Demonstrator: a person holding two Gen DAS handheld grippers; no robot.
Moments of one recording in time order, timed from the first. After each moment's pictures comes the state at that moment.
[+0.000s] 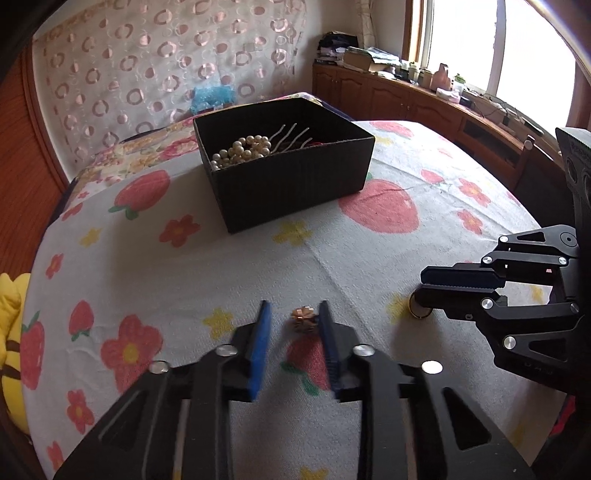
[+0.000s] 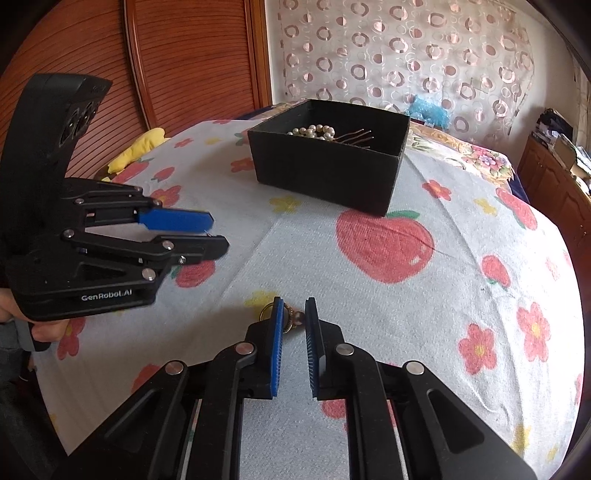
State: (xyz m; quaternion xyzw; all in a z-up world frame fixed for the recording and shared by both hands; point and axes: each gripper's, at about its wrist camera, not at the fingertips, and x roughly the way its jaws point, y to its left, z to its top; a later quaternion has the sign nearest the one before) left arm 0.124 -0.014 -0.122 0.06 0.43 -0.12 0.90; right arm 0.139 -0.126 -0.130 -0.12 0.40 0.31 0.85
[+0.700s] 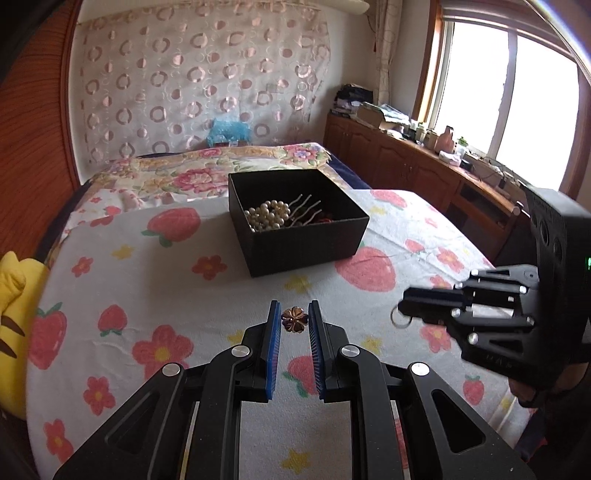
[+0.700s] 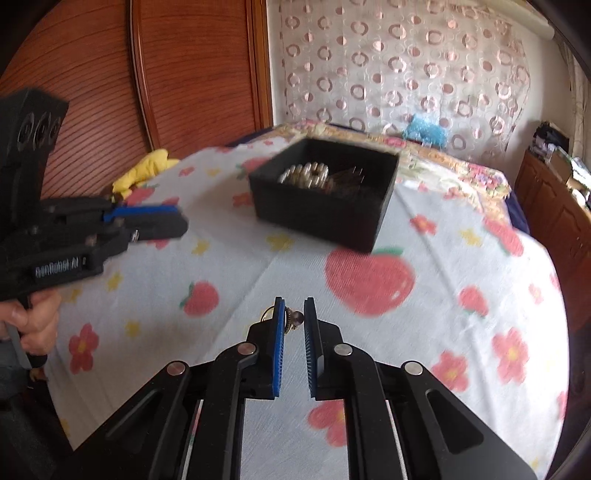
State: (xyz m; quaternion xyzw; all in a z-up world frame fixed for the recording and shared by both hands) left arm 0.093 0.011 -0.076 -0.03 0.34 -0.11 0.93; right arm 0.144 -0.132 -0.094 -0.12 0.36 0.31 0.87
